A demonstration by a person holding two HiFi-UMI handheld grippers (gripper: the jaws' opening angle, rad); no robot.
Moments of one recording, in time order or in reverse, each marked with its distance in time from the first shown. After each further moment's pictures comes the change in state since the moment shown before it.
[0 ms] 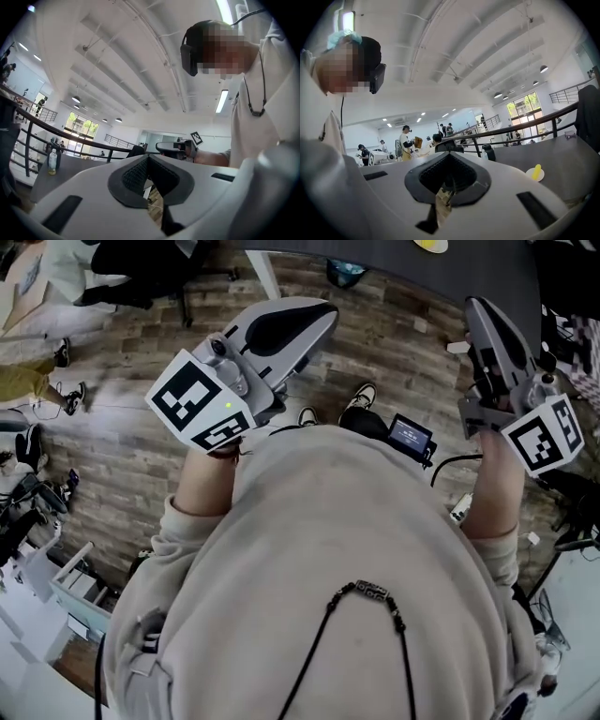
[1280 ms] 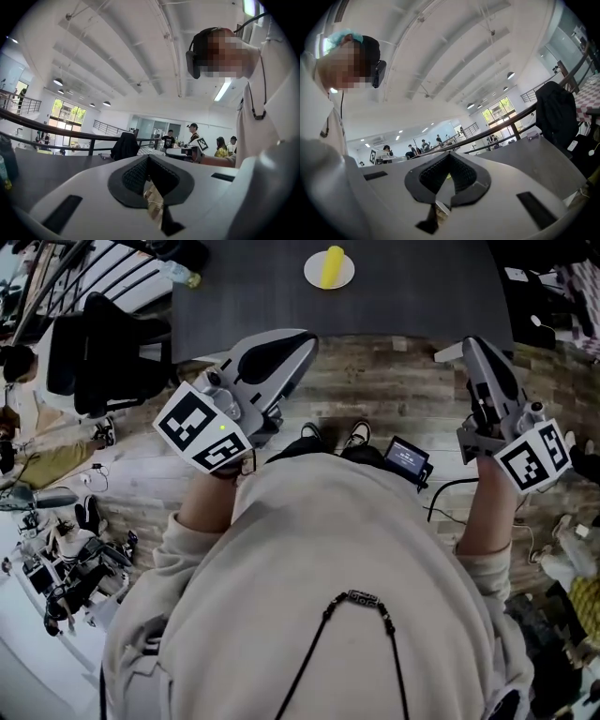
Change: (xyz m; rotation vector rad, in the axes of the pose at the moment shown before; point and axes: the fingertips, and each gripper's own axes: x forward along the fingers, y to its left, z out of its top) left arm 0.280 0.012 -0.007 0.014 0.190 -0.126; right arm -0.146 -0.267 0.026 0.205 -0.171 -0.212
